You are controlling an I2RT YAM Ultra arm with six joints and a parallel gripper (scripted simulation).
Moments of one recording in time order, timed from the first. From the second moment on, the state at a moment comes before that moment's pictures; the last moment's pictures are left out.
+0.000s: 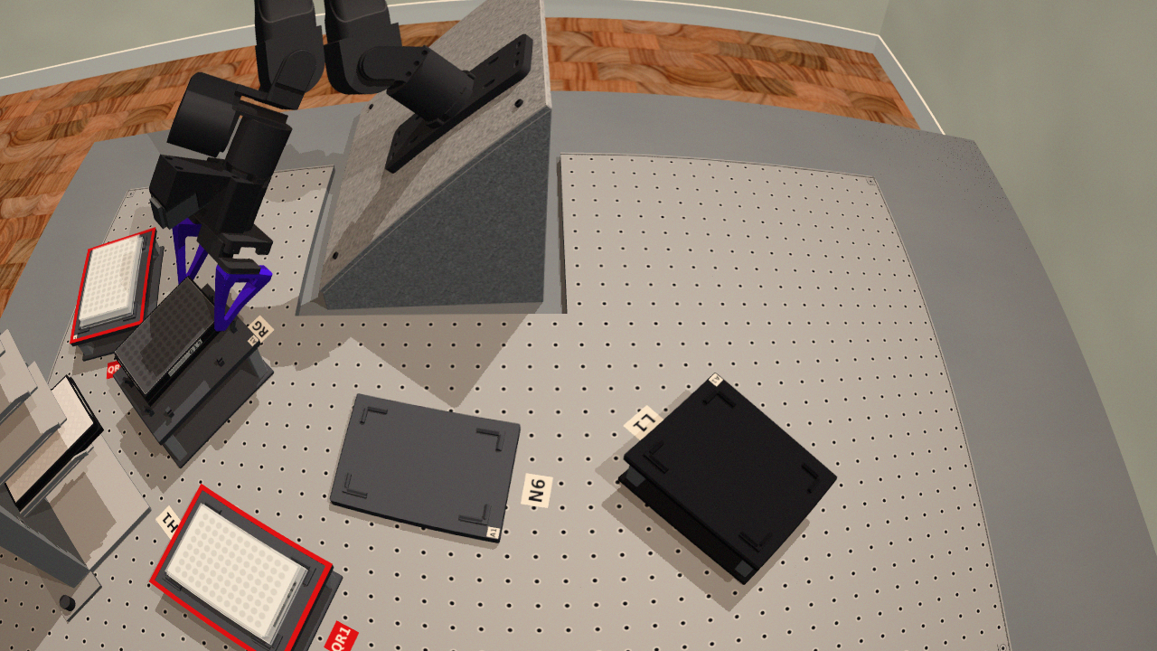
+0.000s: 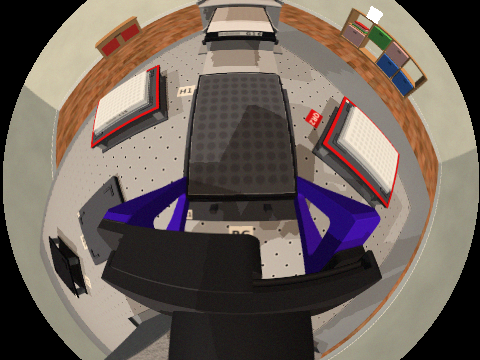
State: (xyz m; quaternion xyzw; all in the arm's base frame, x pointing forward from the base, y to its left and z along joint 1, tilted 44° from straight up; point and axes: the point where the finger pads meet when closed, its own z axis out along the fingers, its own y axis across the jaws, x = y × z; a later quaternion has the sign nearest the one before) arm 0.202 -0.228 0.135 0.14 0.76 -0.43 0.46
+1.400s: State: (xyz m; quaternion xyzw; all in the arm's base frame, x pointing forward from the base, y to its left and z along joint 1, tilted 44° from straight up) arm 0.202 -0.241 0.122 0.14 0.76 -0.43 0.46
